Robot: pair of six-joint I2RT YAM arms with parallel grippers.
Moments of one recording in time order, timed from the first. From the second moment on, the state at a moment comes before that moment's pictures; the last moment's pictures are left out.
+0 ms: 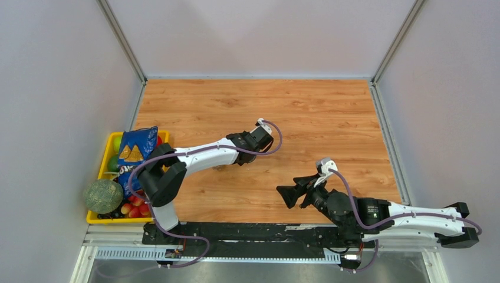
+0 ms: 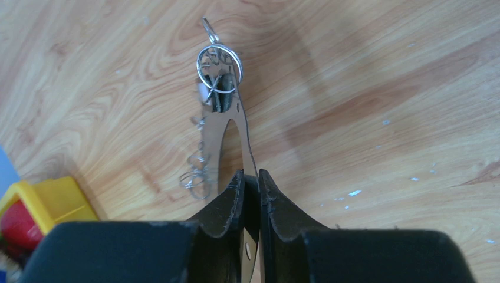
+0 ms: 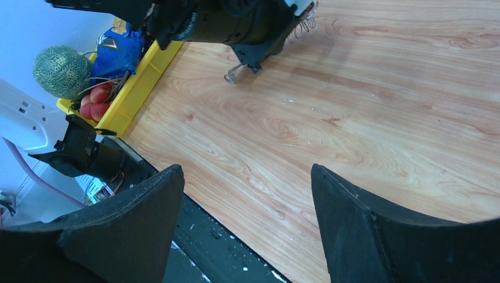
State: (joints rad) left arm -0.90 1.78 1.23 -0.55 -0.59 -0.10; right arm 1.50 0.42 0.48 -0.32 0.76 0.64
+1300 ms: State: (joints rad) left arm -0.94 1.29 1.15 -0.30 -0.18 -0.14; right arm 1.50 0.53 0.63 -0.45 0.80 0.65
